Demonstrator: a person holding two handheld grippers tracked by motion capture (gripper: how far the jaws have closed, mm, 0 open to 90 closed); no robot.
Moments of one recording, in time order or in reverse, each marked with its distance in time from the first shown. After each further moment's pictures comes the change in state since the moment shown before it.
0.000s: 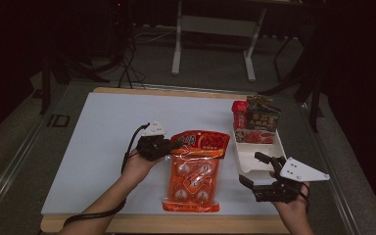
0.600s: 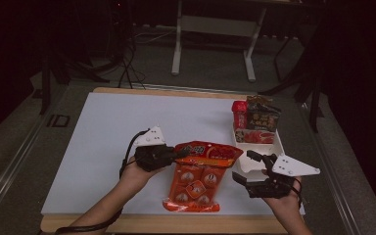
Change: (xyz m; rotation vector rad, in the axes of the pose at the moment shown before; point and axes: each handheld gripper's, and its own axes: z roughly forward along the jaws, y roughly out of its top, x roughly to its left) left arm -0.042 0.015 -0.030 -0.093 -0.183 0.081; right arm 0.001 0.002 0.019 0.020 0.037 0.020
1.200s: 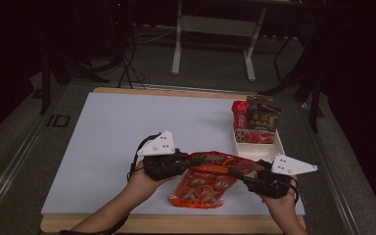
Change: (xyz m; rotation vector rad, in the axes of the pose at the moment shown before) left arm -0.043 0.029 0.000 -0.076 -0.095 0.096; right arm 0.001 0.002 0.003 -0.029 0.146 0.045
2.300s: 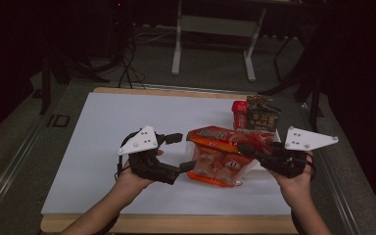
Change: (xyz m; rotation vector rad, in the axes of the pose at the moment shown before) left arm 0.003 -0.001 -0.033 -0.094 0.155 -0.057; right arm -0.005 0.086 -0.015 0.019 0.038 -0.108
